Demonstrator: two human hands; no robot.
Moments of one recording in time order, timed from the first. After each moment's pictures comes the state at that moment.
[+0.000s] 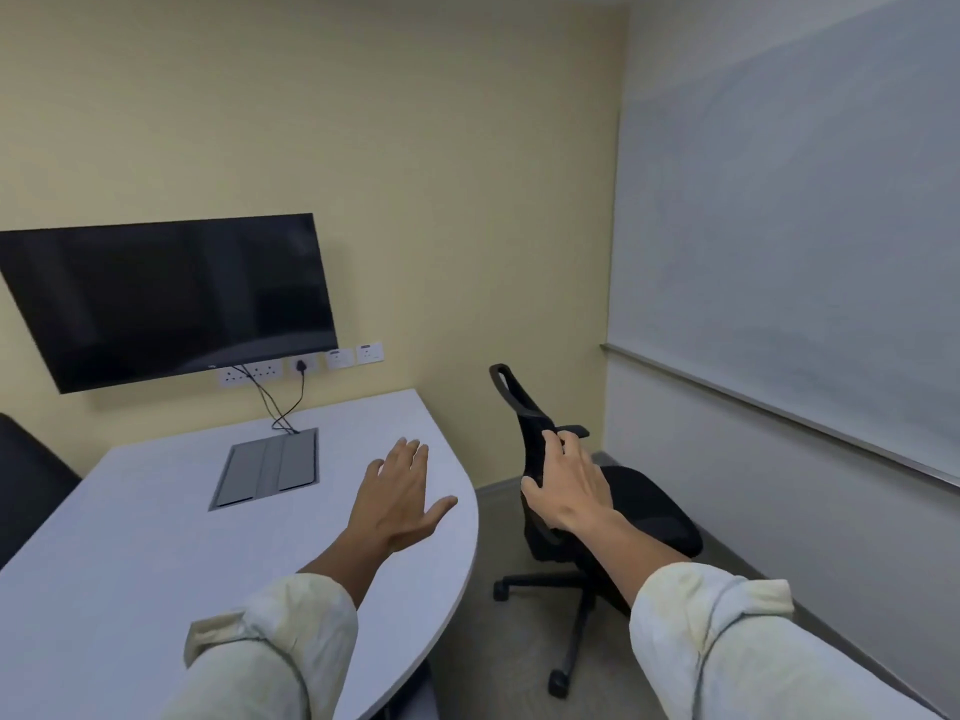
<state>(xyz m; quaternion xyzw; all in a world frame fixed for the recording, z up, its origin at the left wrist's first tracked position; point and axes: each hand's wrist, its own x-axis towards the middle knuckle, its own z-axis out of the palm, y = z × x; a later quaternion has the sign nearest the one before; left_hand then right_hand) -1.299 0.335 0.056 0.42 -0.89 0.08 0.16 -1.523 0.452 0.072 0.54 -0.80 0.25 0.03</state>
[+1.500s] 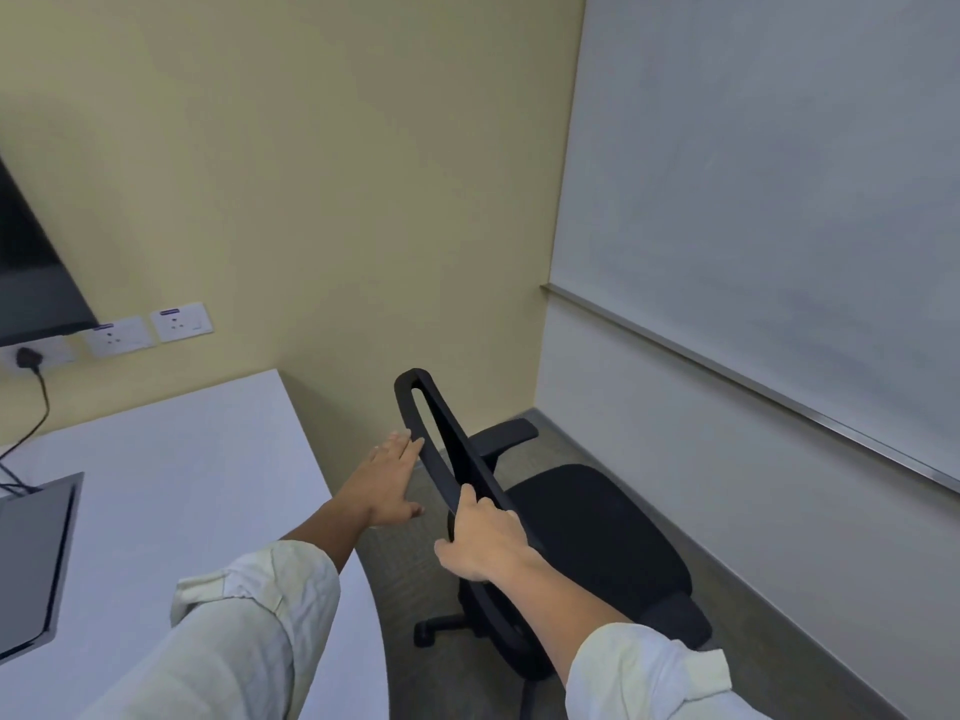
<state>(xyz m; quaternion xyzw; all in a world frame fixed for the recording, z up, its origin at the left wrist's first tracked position) -1.648 -0.162 -0.056 0.29 -0.96 -0.07 -0.01 -1.746 0.002 -0.047 0.51 -0.84 0.06 -0.17</state>
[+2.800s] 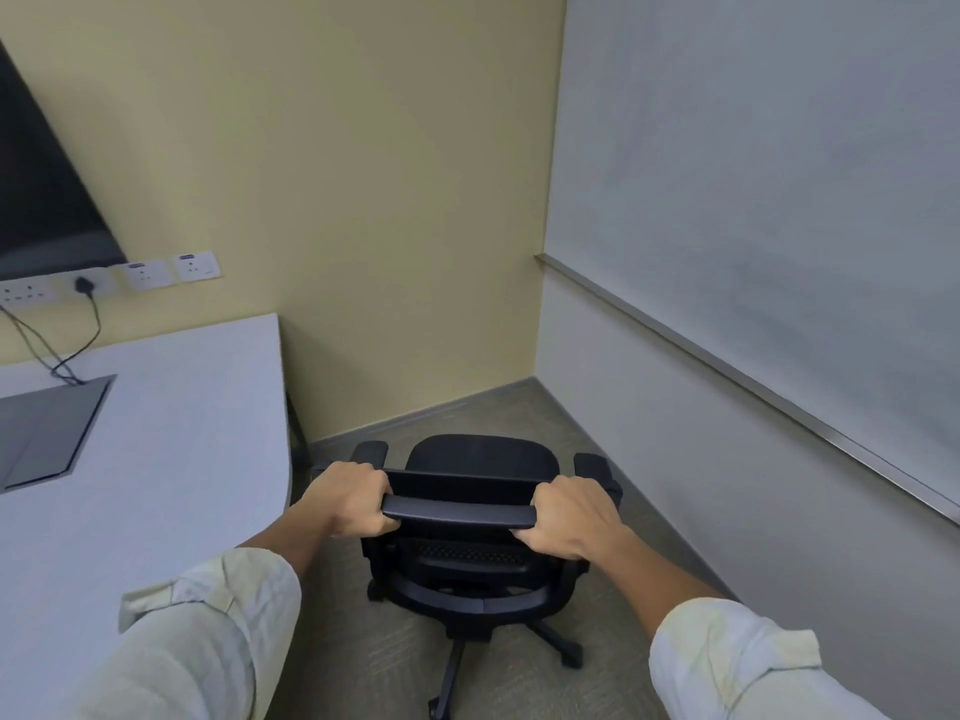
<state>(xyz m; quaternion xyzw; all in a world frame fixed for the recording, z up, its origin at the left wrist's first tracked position) -1.726 0.145 -0.054 0.34 -0.94 -0.01 -0.10 -1.991 0.322 -0.063 0.66 -0.75 0.02 -0.01</state>
